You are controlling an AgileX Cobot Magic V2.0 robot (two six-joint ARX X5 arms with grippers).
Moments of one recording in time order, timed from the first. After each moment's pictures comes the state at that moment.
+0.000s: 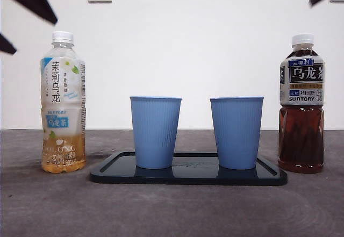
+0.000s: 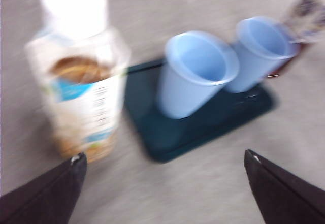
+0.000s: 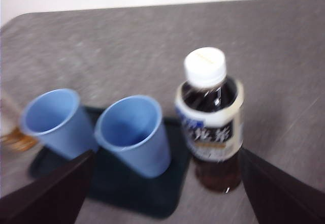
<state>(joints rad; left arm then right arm) -0.29 0.83 0.75 -0.53 0.32 -0.04 0.26 0.62 0.68 -0.45 -0.17 0.23</state>
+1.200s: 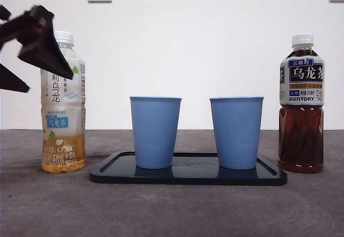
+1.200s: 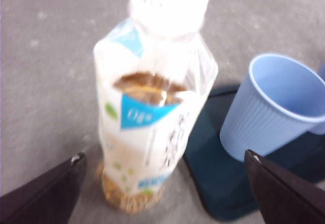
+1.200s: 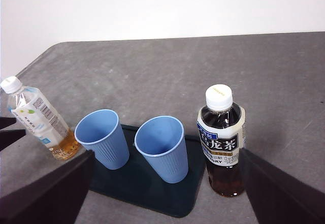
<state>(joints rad) -0.29 0.99 0.52 0.02 0.16 -0.09 0.26 0.48 0.88 -0.71 -0.19 0.23</state>
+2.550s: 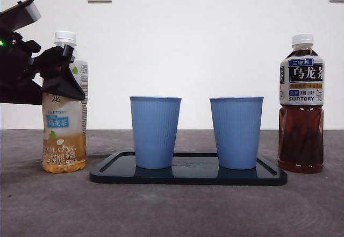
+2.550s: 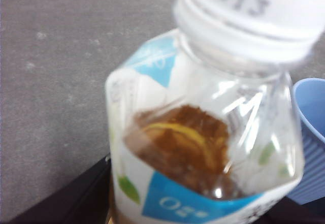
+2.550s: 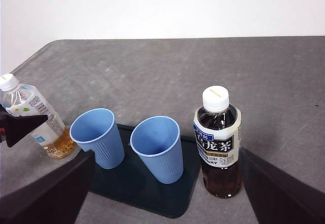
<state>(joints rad) -0.29 1.29 0.51 0.40 0.13 -0.09 0.26 0.48 0.88 -0.71 -0.18 0.21</state>
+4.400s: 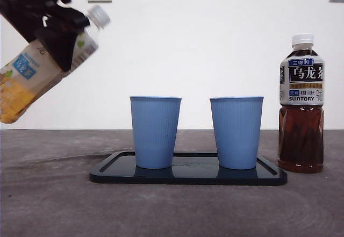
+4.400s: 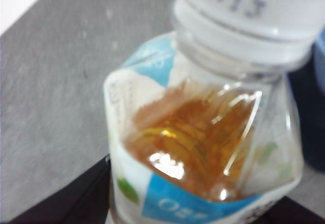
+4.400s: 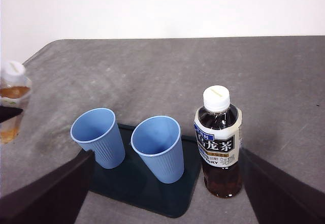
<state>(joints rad) -0.60 1.35 1.13 -0.68 -0.51 0.21 0.26 0.48 0.88 -0.71 -0.18 0.21</state>
